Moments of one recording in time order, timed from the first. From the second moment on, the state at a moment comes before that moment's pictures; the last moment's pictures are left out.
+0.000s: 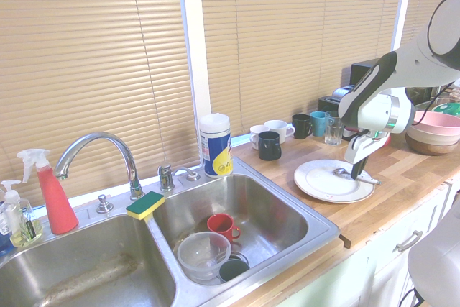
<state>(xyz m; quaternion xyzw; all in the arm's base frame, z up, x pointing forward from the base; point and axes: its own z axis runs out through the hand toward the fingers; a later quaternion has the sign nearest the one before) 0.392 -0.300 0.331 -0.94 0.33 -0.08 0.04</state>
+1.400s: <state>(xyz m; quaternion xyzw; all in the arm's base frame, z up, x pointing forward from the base) 0.444 0.159 0.327 -0.98 0.17 -0.10 -0.07</state>
